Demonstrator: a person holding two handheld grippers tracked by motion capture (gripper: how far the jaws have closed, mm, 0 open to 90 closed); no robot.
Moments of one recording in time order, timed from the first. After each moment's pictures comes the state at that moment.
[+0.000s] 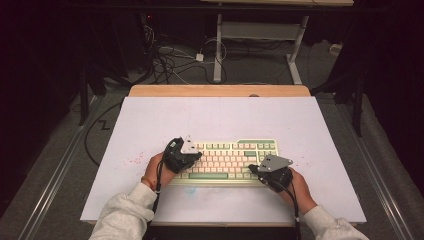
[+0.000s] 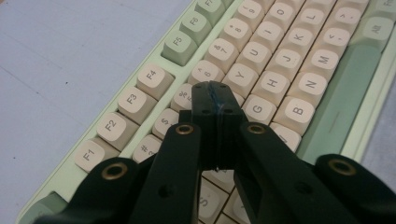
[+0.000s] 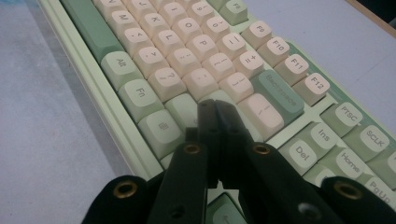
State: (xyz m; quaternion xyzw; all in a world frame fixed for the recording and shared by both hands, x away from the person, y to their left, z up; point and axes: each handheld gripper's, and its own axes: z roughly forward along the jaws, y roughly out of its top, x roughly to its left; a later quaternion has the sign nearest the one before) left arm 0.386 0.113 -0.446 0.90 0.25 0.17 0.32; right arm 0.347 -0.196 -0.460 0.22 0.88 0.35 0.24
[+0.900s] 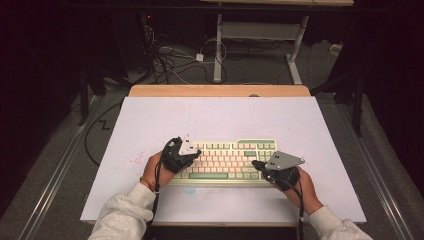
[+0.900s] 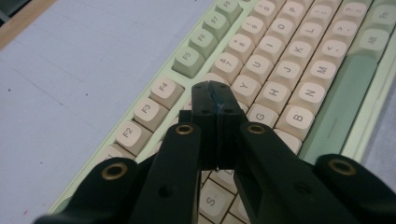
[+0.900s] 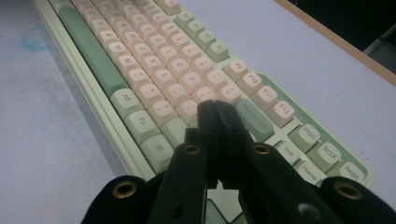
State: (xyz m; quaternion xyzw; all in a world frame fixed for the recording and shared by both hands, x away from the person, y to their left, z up) left arm 0.379 0.117 -0.437 0.89 0.24 0.20 0.34; right arm 0.339 -0.206 -0.435 0.23 0.86 0.39 0.25
